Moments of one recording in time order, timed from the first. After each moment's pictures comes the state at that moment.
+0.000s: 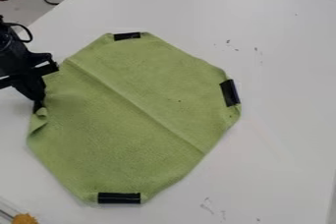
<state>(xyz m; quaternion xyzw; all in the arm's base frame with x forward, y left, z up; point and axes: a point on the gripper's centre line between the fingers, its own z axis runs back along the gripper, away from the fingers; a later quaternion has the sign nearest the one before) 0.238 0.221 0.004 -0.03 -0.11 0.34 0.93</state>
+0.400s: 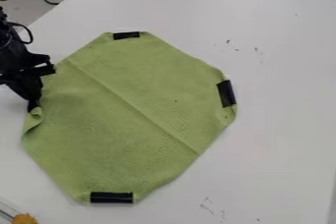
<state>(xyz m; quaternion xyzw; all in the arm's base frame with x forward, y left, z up) 0.227 0.230 0.005 0.01 -0.08 0.32 0.94</state>
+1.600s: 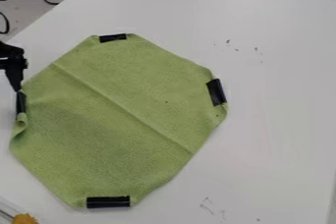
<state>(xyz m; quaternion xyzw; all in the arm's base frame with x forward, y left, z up) 0.212 0.238 0.049 0.09 -0.08 0.28 0.95</state>
